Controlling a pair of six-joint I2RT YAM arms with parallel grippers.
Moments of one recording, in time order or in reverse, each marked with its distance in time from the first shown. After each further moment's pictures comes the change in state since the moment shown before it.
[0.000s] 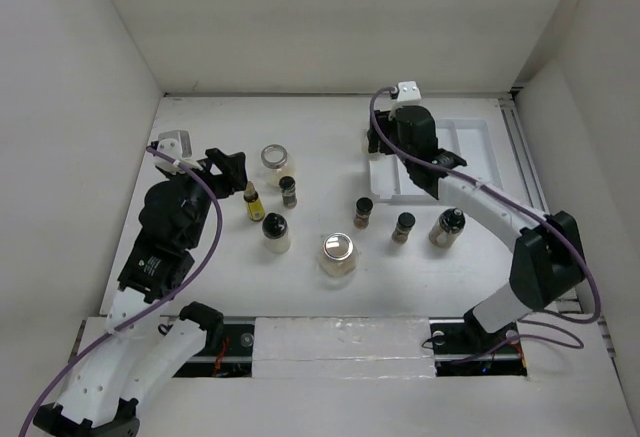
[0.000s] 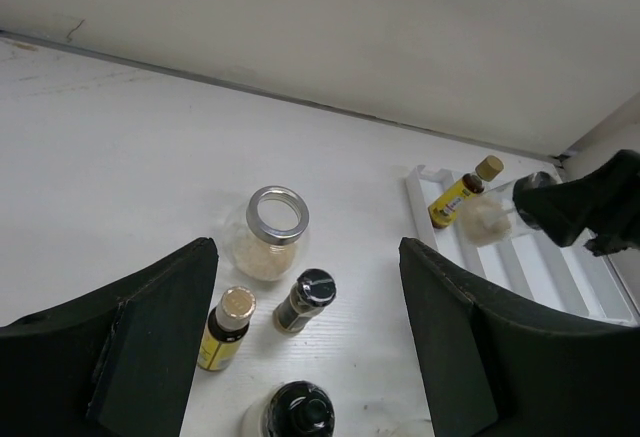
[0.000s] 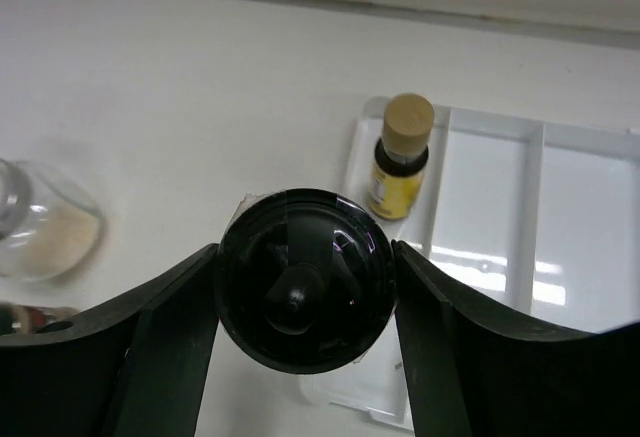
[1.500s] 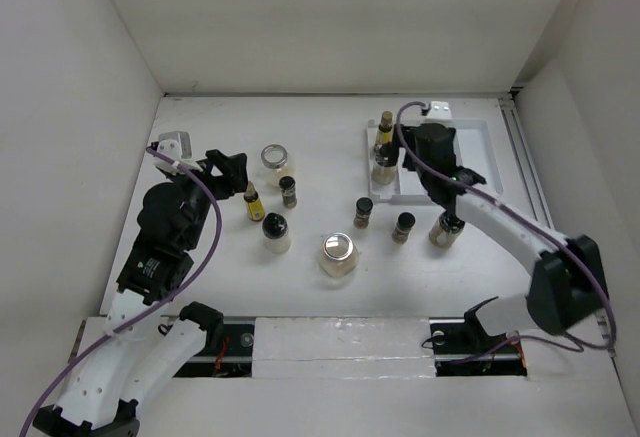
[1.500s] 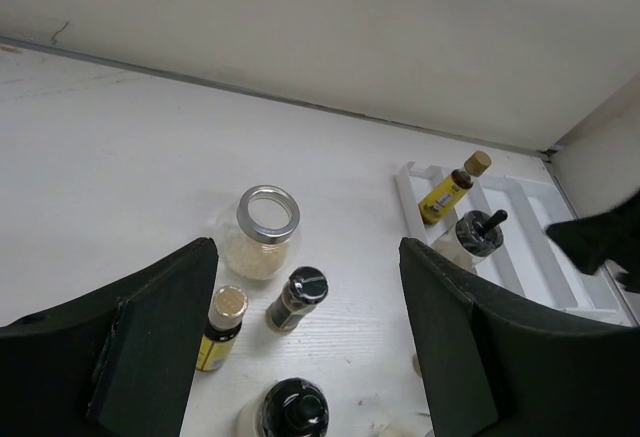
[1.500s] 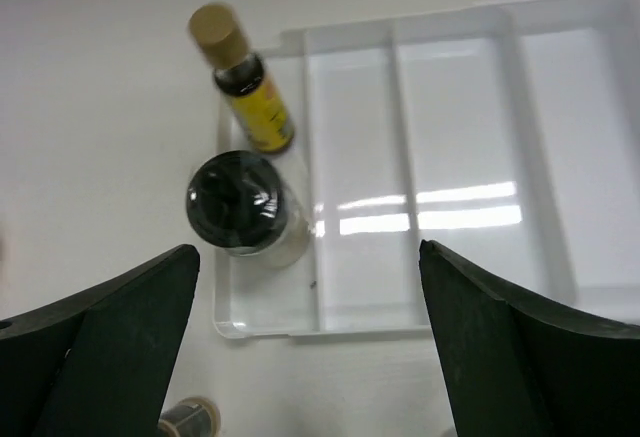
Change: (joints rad) left arm 0.000 -0.010 -0.001 0.000 0.026 0.000; right arm -0.075 -0.055 -0.153 -0.077 0.159 0.100
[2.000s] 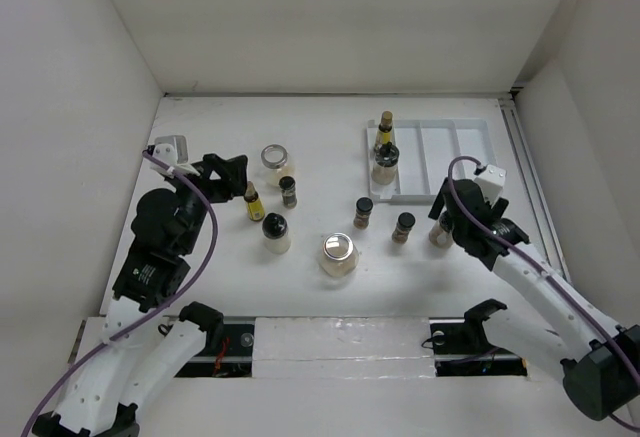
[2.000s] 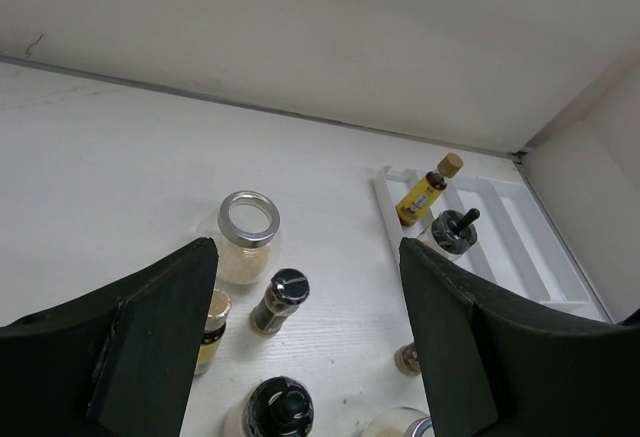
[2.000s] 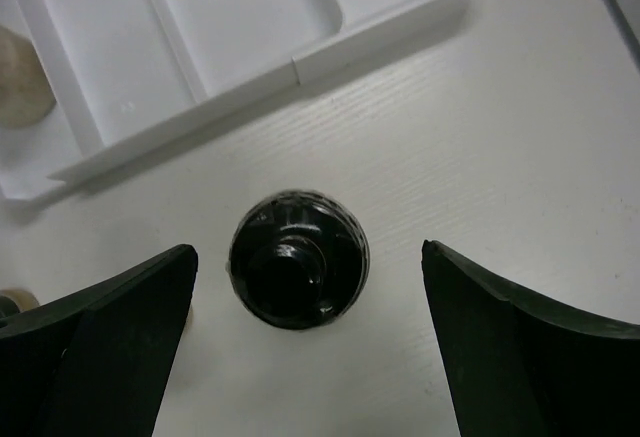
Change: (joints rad) left arm 0.000 -0.032 0.000 0.000 0.041 -0.008; right arm -0.010 -0.544 -0.343 -0.502 0.269 0.350
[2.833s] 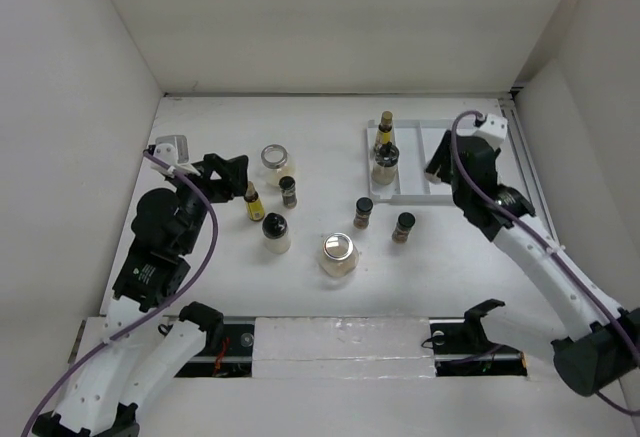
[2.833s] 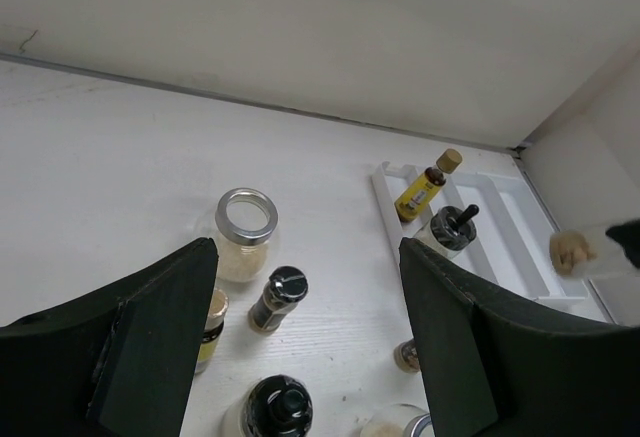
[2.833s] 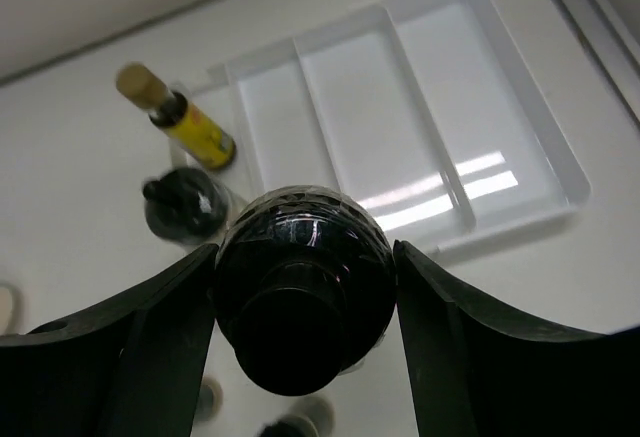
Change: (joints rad) left arm 0.000 -0.002 0.000 0.001 0.011 -0.001; right arm -0.015 0.124 0.259 0.126 -0.074 -0.119
